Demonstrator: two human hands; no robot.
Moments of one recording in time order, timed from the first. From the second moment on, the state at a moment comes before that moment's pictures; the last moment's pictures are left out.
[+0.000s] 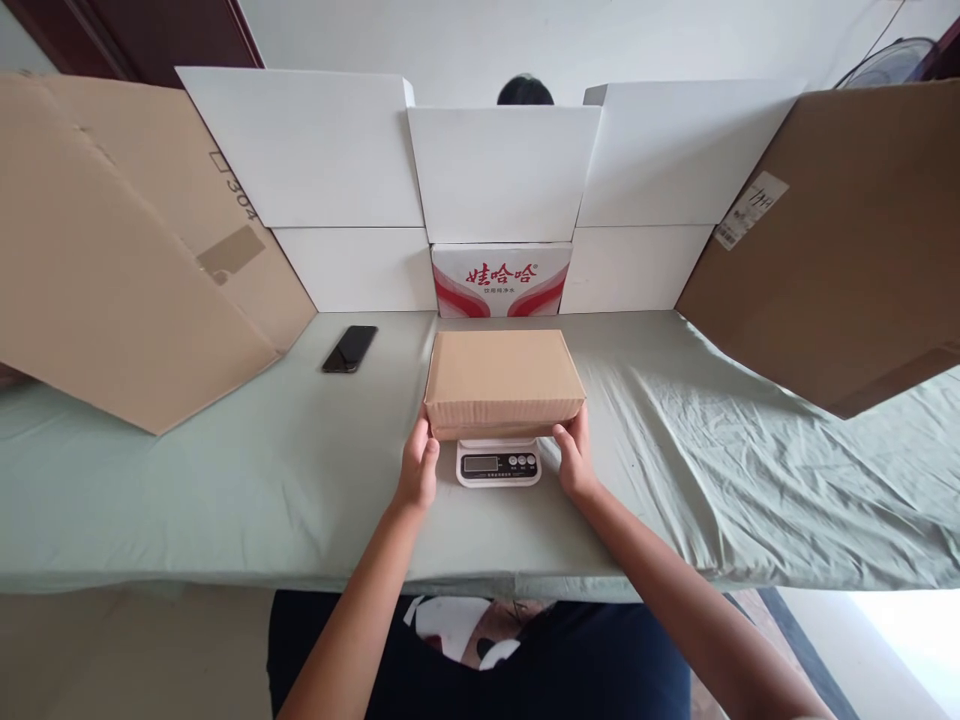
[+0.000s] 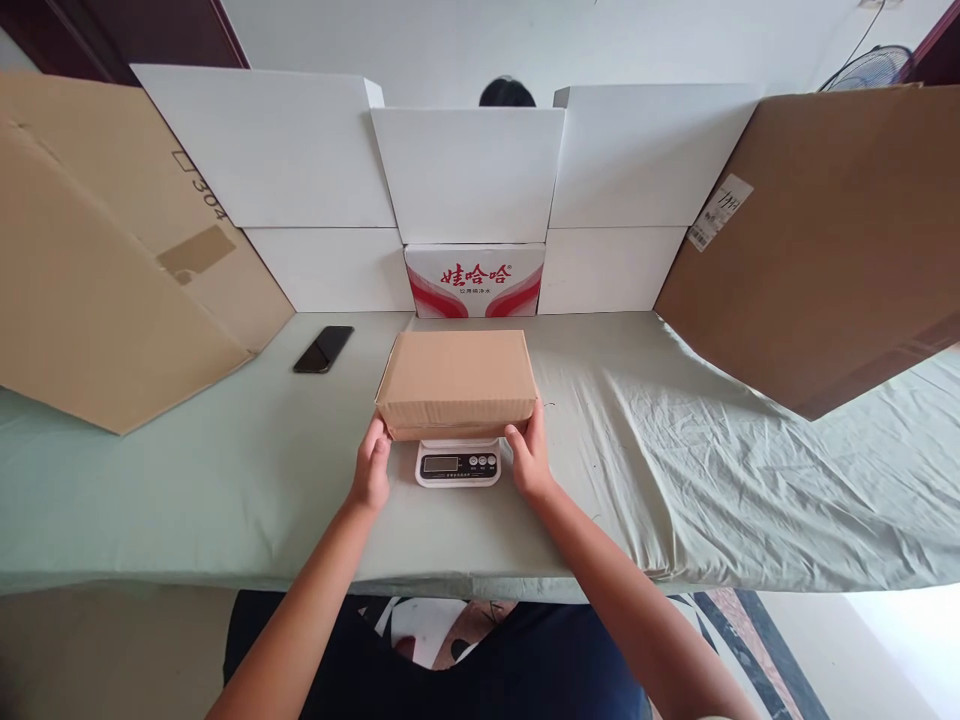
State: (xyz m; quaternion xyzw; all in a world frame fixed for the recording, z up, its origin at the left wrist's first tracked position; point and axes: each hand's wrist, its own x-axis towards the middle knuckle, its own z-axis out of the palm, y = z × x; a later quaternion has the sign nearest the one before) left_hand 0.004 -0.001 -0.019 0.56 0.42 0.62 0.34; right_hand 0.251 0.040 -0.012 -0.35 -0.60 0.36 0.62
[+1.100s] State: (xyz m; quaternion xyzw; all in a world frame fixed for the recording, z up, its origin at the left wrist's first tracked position) left_hand 0.003 0.007 -0.031 0.51 0.43 0.67 0.33; right_hand 0.254 0.048 -0.019 -0.38 -0.52 0.37 0.67
